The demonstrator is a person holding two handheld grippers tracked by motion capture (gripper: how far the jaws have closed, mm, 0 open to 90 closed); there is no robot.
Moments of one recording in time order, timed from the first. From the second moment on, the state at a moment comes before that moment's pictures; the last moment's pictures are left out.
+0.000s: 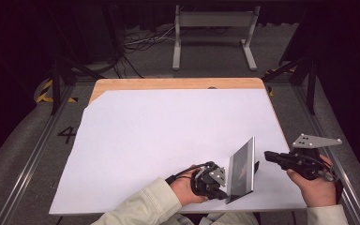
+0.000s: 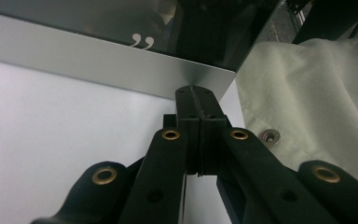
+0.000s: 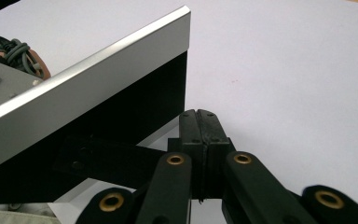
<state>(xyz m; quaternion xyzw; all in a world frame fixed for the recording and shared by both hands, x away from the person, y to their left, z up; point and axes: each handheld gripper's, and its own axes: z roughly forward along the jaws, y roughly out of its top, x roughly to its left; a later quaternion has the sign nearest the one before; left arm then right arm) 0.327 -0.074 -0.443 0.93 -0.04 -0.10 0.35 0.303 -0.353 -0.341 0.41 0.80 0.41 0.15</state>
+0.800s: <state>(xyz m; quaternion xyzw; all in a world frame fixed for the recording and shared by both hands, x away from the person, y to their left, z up) 0.320 -0.102 -0.441 0.93 -0.05 -0.10 0.36 0.302 -0.357 -0.339 0.42 0.79 0.42 0.15</state>
